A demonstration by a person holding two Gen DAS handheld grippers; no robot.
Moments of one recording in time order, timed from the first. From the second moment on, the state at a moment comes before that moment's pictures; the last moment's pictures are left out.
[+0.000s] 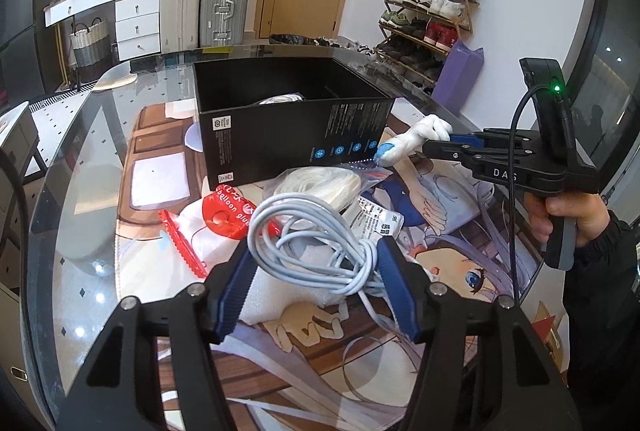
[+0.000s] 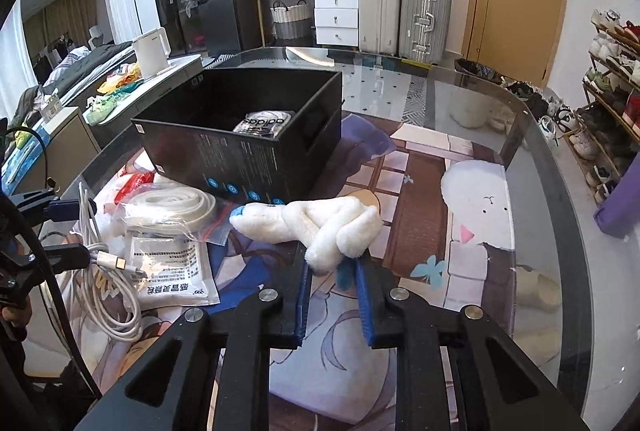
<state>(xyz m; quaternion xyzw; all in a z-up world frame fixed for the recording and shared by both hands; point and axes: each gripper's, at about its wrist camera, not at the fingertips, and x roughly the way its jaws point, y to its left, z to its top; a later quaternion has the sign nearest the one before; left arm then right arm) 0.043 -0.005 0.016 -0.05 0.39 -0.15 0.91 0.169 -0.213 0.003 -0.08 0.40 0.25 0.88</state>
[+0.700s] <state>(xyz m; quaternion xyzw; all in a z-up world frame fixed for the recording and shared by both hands) 0.035 0.007 0.039 -0.08 0.35 -0.14 0.92 0.150 -0.223 0.030 -0.06 0.37 0.26 0.89</state>
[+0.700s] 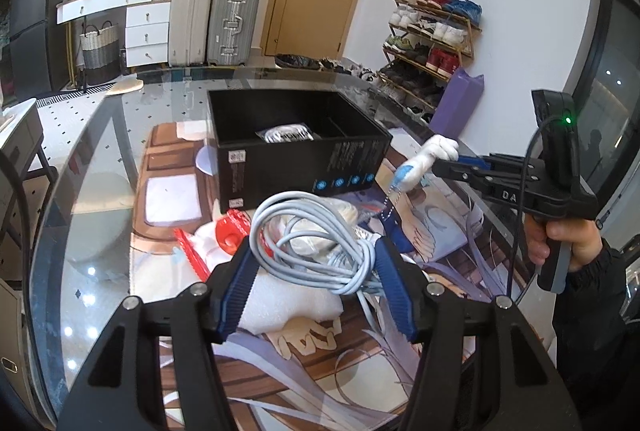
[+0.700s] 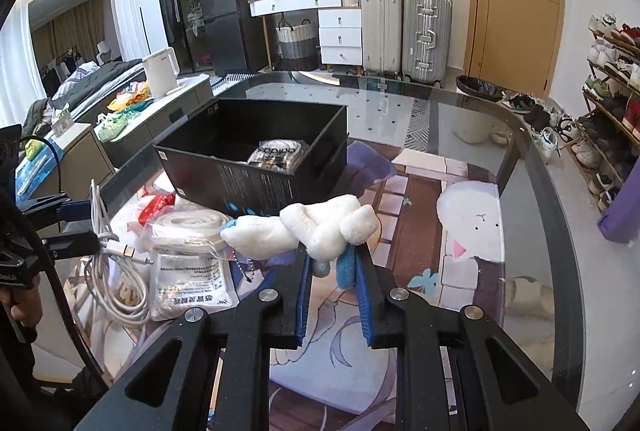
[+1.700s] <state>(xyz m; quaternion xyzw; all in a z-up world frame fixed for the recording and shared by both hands) 0.082 0.025 0.079 -0.08 0.29 -0.09 0.95 0.152 -0.216 0.072 -0.02 0.33 0.26 0.91</state>
